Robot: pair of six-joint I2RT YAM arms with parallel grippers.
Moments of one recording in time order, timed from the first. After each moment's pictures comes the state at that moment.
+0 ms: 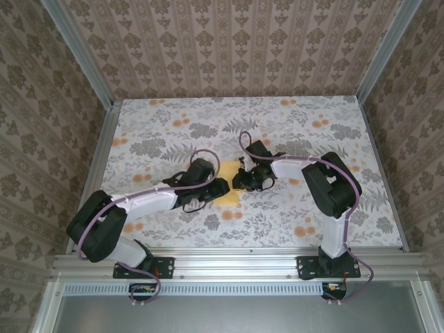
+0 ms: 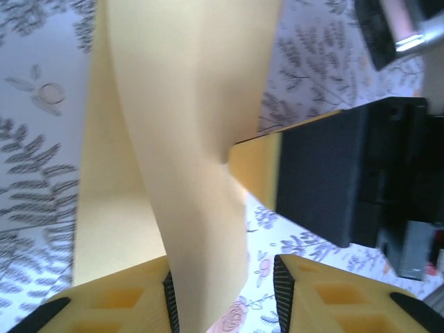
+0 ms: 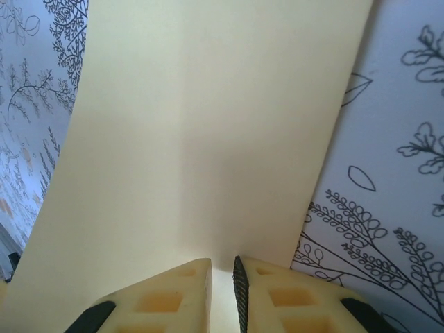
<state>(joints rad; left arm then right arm) -0.79 1.45 0.72 -0.13 0.20 -1.01 0.51 1.93 1.08 -0.29 -0.54 0.59</state>
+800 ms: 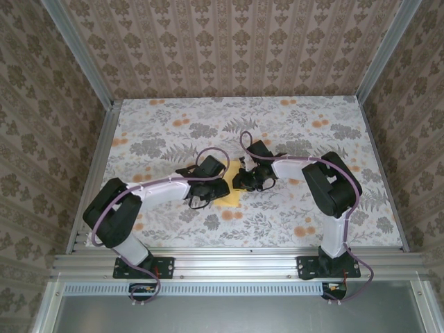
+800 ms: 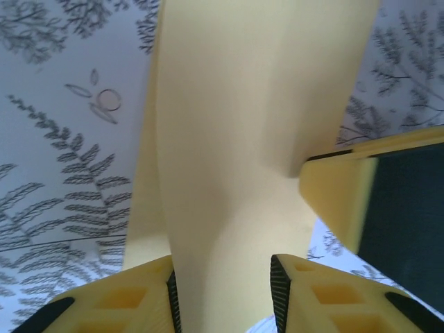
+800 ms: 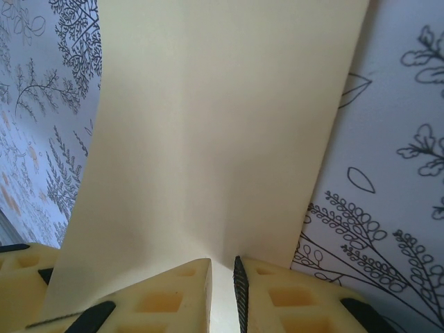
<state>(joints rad) -0.82 1.60 0.89 -0.34 0.08 -0.98 0.51 1.93 1.08 -0.28 -0.55 0.59</state>
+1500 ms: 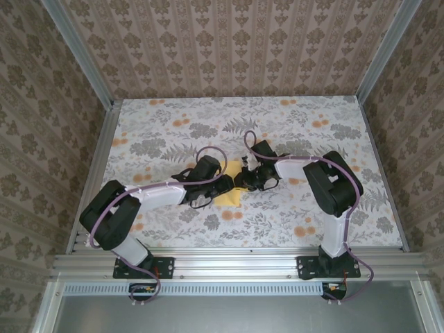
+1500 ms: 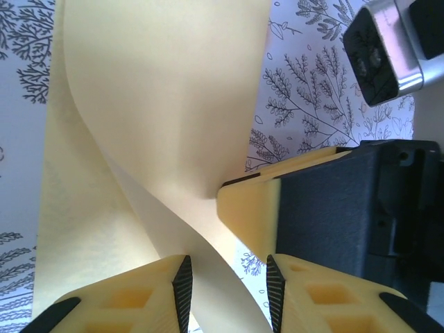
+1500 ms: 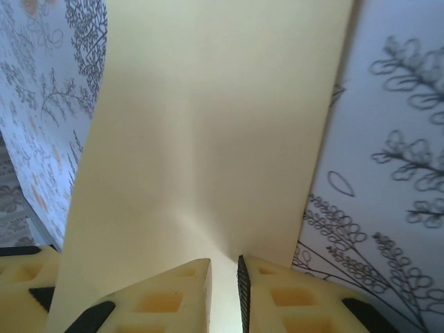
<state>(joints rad) -0.80 1.58 0.78 -0.03 0.17 -1.02 0.46 1.93 1.04 -0.22 -0.64 0.63</state>
